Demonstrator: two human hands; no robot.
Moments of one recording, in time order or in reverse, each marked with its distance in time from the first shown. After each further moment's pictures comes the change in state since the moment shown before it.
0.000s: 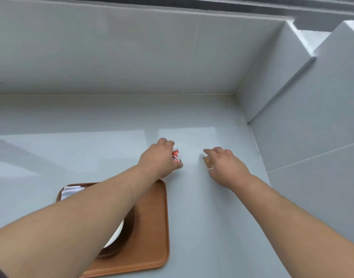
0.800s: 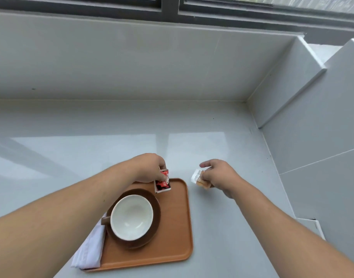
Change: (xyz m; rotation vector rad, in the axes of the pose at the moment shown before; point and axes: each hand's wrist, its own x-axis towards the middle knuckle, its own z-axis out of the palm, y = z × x) left_hand -0.043 -0.092 -0.052 0.035 -0.324 0.080; right_hand -0.020 -0.090 -0.001 1.072 -0.141 0.371
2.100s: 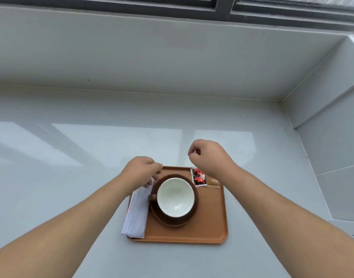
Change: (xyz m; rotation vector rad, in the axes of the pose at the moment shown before) left_hand -0.119 -0.098 0.035 -0.814 0.323 -0.322; right_hand -0.055 -0.091 0.115 -0.541 0.038 -0.515
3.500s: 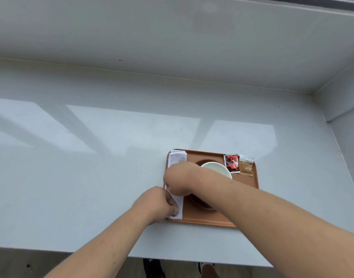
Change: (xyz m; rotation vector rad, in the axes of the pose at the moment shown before) left_hand -0.065 -0.121 0.001 0.240 -0.230 -0.104; right_hand -0.018 -0.116 0.159 -0.992 -0.691 -0.498
